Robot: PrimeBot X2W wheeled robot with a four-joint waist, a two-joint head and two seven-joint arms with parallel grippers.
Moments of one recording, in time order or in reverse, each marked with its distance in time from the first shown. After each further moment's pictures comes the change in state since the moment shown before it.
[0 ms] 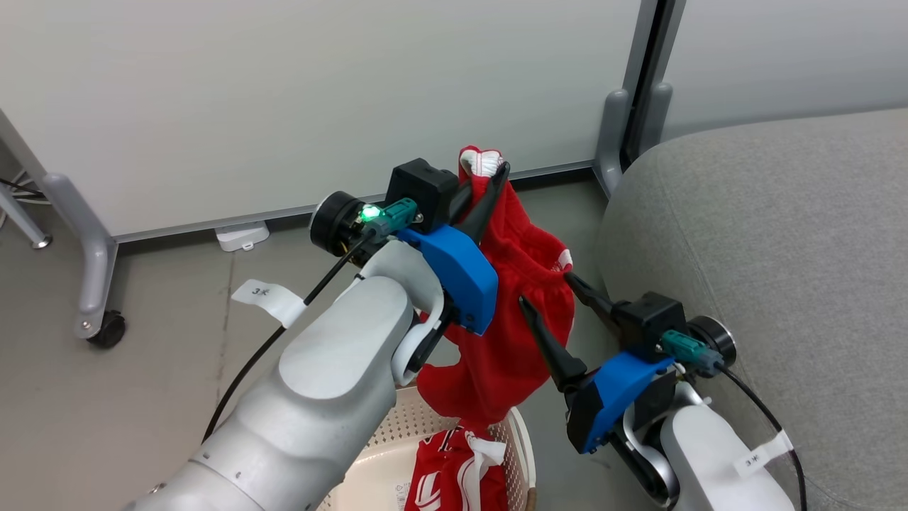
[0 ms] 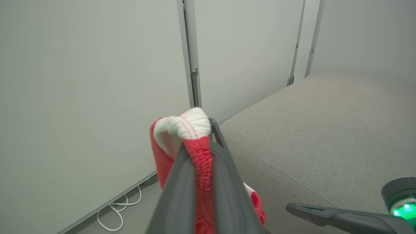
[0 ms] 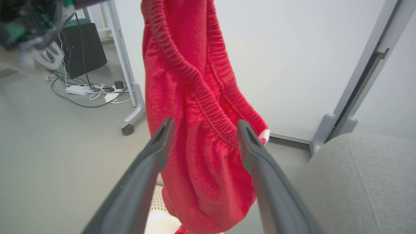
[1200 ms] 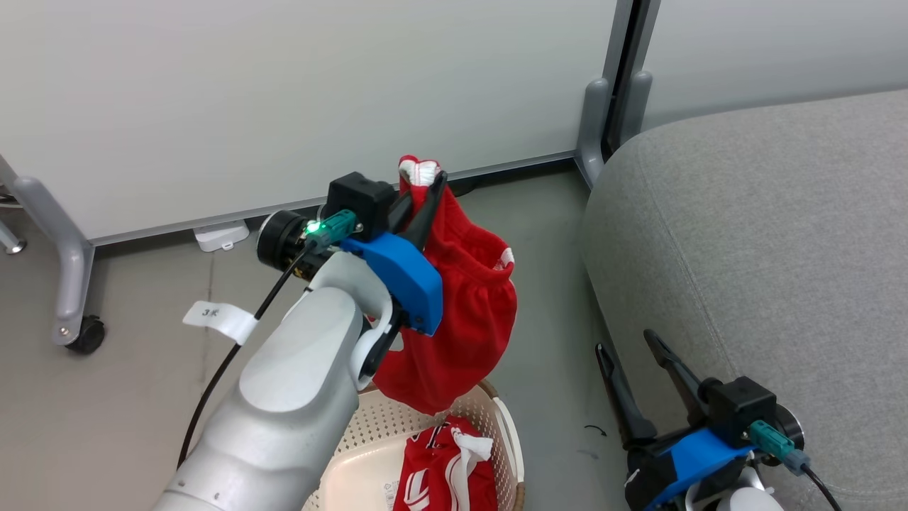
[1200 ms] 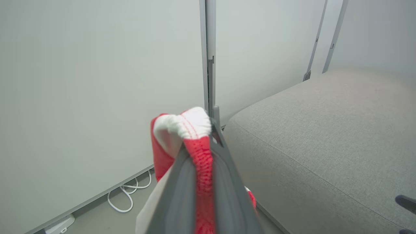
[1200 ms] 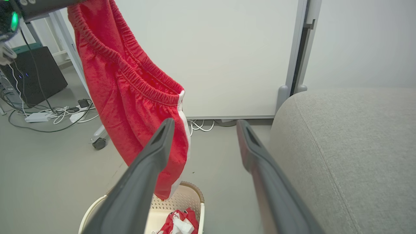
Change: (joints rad) left arm 0.098 0.000 0.259 0.043 0.200 -0.085 0.008; right arm 0.235 0.000 -0.171 -0.076 -0.016 0.000 -0.164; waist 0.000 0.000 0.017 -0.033
